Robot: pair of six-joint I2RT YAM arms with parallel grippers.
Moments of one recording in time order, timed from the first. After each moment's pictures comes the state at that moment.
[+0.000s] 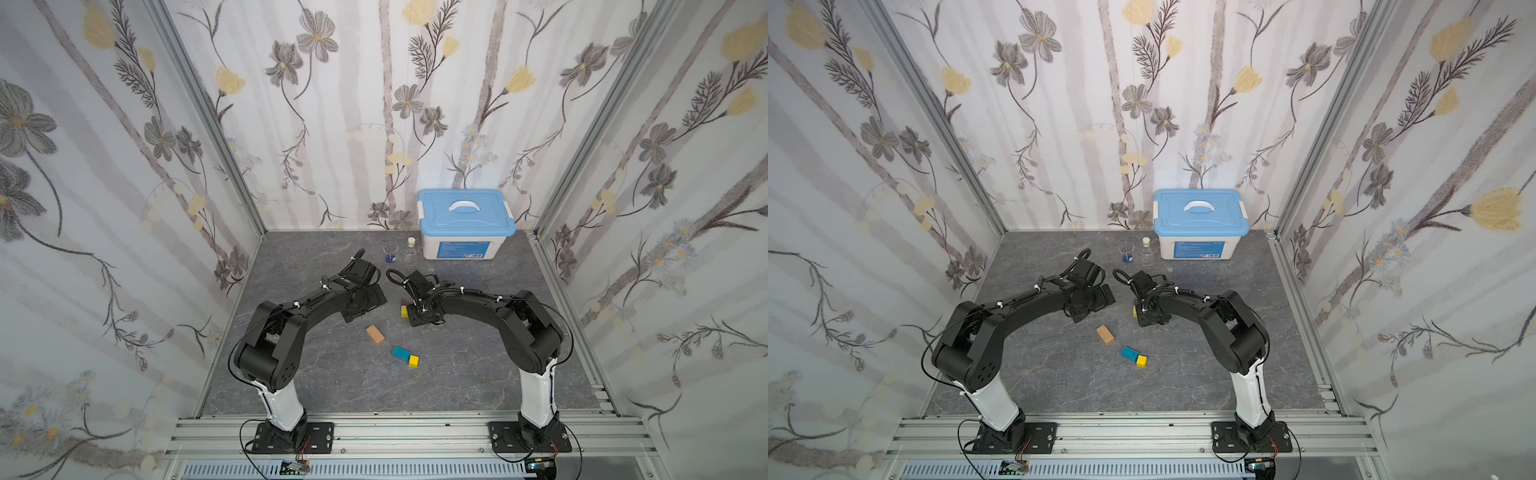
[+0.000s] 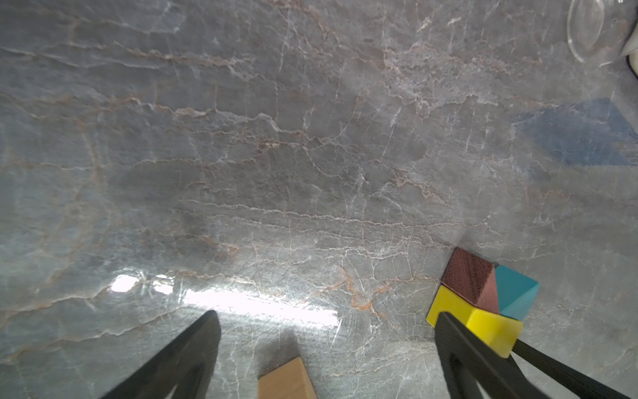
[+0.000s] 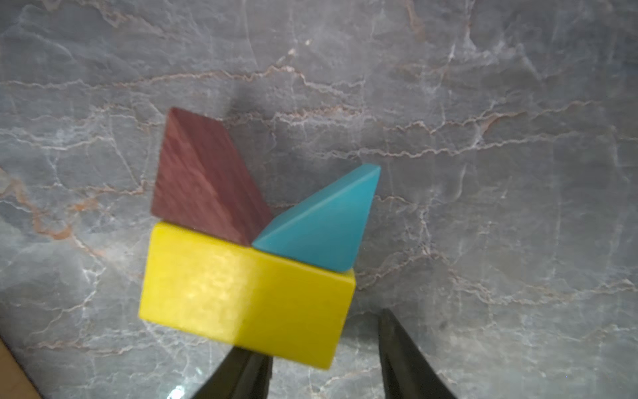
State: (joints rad) left arm -0.48 1.76 1.14 -0.52 0.03 -0.90; right arm 0.69 2.00 1.34 -0.60 0.13 0.46
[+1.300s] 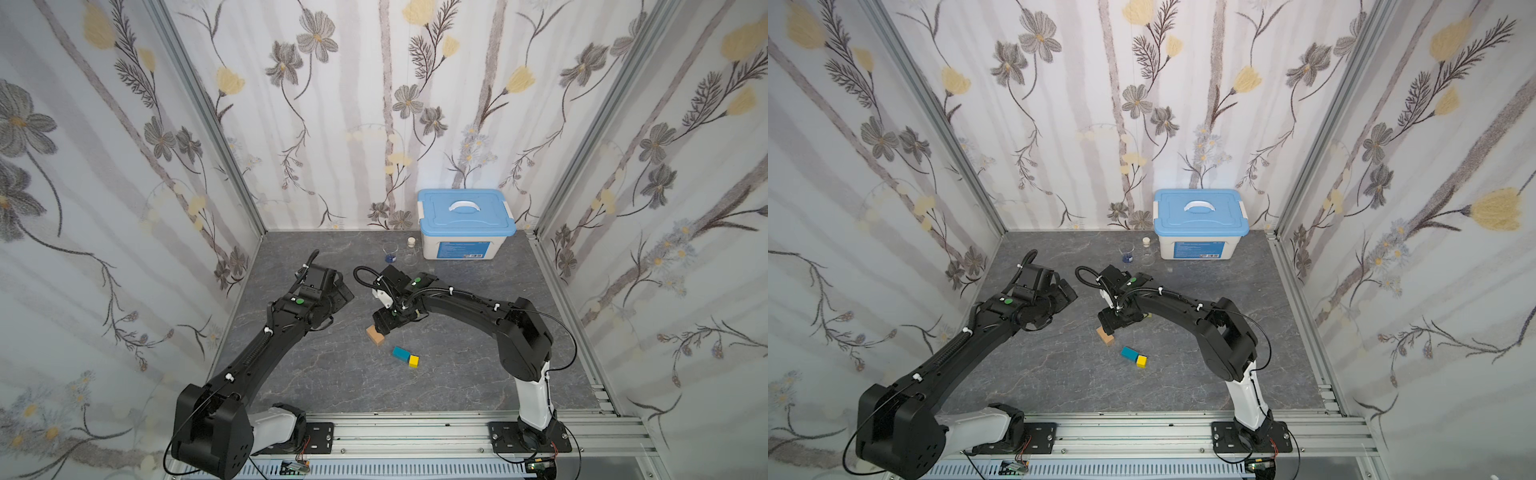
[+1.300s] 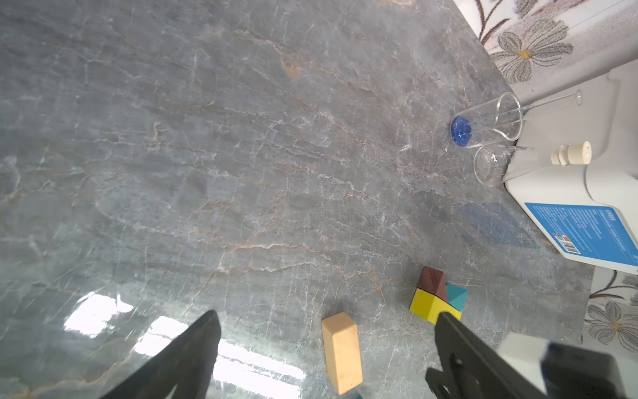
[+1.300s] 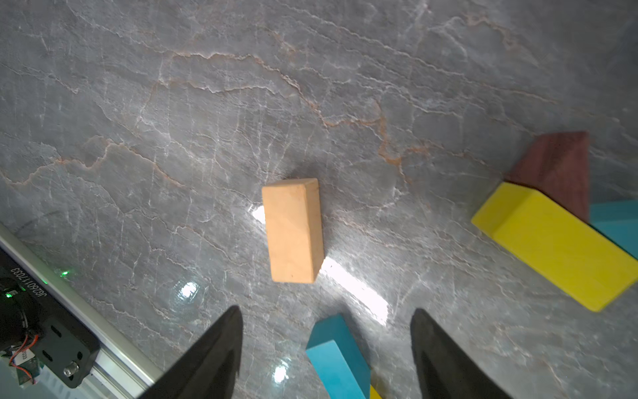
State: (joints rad) left arm -0.34 1.21 0.93 -0.64 -0.09 -0.97; right arm 0.87 2.05 1.67 -0.84 -0.12 0.30
